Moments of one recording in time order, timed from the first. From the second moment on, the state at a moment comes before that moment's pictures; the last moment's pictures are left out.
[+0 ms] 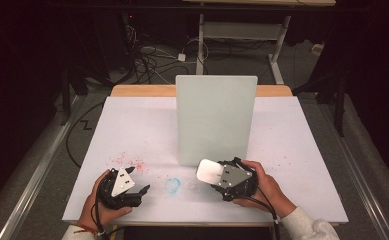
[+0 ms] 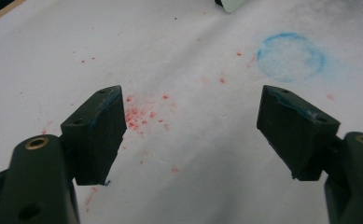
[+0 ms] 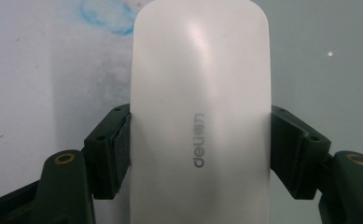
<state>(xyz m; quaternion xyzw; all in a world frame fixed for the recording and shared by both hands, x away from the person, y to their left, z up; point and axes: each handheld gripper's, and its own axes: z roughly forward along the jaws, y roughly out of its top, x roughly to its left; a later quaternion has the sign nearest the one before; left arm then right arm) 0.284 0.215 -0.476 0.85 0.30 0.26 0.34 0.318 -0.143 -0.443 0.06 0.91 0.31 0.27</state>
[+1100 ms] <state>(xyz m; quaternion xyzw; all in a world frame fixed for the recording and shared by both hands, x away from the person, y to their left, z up) 0.283 0.213 -0.478 0.86 0.30 0.25 0.34 0.319 -0.129 -0.449 0.04 0.93 0.32 0.18</state>
